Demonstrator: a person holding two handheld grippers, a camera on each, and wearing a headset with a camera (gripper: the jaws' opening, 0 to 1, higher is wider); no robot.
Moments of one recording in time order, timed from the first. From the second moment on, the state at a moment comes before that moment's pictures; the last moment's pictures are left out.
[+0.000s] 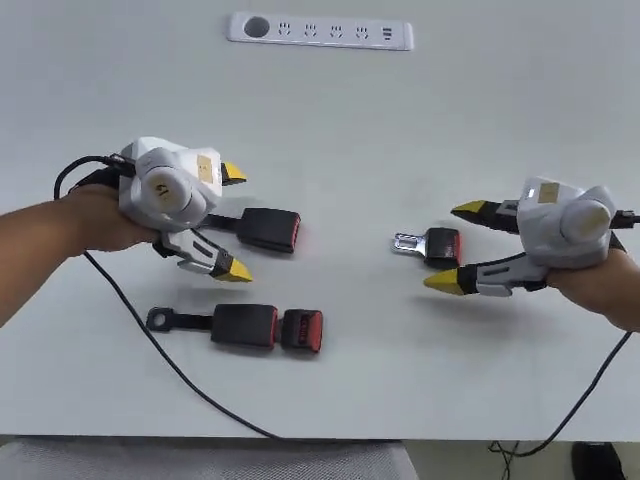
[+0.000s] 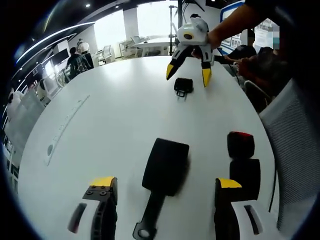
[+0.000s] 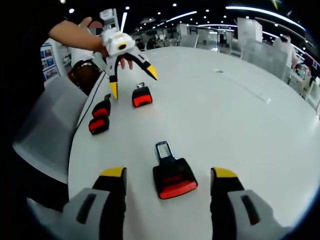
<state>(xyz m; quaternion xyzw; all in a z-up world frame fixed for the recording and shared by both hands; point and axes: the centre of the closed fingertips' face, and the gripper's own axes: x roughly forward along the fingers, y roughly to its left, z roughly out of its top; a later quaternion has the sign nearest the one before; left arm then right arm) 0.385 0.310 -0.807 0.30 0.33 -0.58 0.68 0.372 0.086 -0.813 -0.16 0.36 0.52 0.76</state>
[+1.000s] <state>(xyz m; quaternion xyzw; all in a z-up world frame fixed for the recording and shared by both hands) 0.391 0.296 -0.823 0.31 0.32 -0.62 0.64 0.372 0.078 -0.818 -0.22 0.35 0.57 0.71</state>
